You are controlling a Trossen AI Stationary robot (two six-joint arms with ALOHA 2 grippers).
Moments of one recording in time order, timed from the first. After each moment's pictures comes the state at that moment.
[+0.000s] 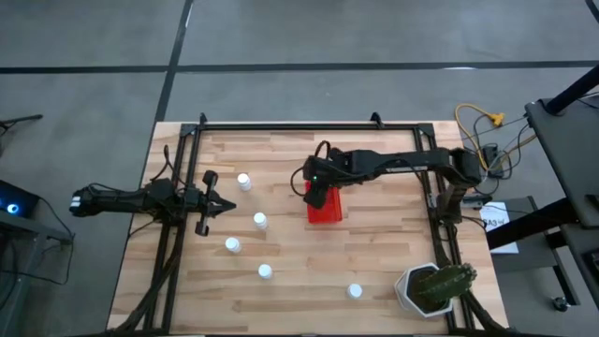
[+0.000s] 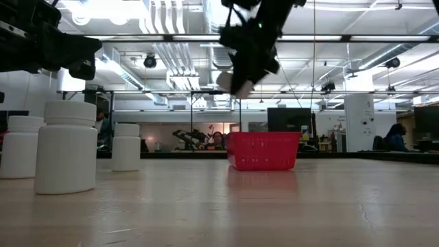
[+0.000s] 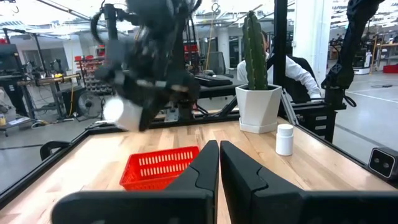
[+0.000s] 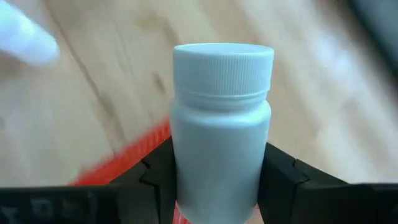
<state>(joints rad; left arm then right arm) -0.04 0.09 0.00 0.12 0.05 0.06 -0.06 1.80 1.50 -0.75 0.29 0.34</state>
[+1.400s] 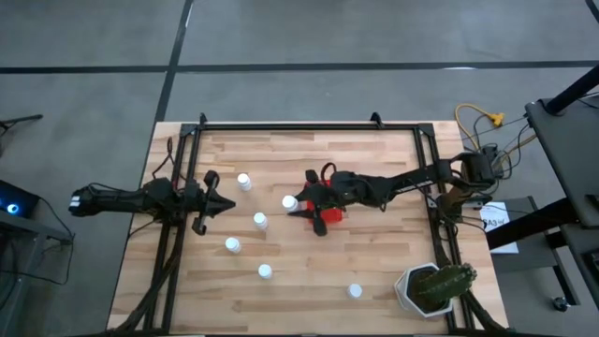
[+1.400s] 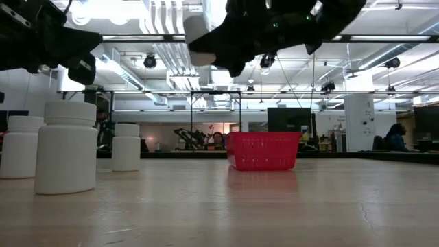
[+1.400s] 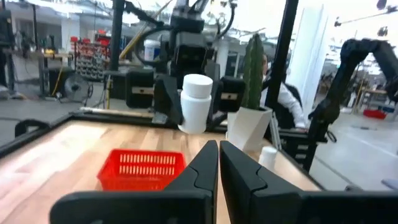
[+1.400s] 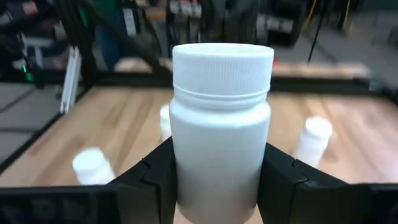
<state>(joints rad) -0.04 0.11 0.00 0.17 0.05 -0.15 0.01 1.72 0.98 0.45 -0.14 0.04</state>
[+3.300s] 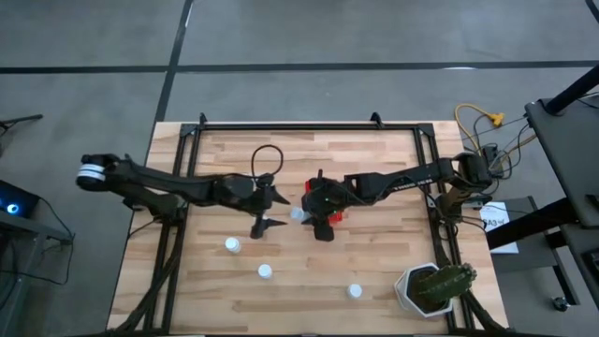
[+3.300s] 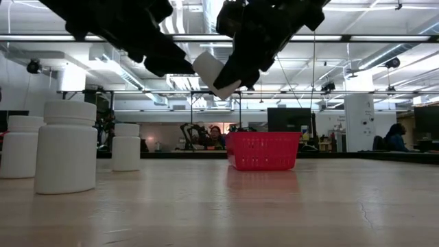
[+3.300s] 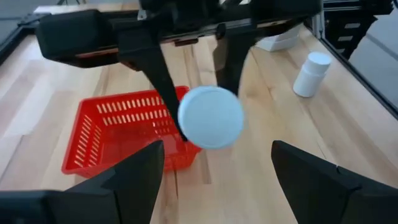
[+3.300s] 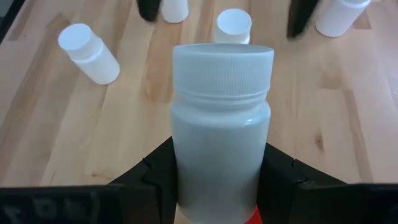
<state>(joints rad) -0.04 1.26 0.69 0.14 0.07 0.02 0.04 1.75 1.20 -0.25 -0.10 0.04</state>
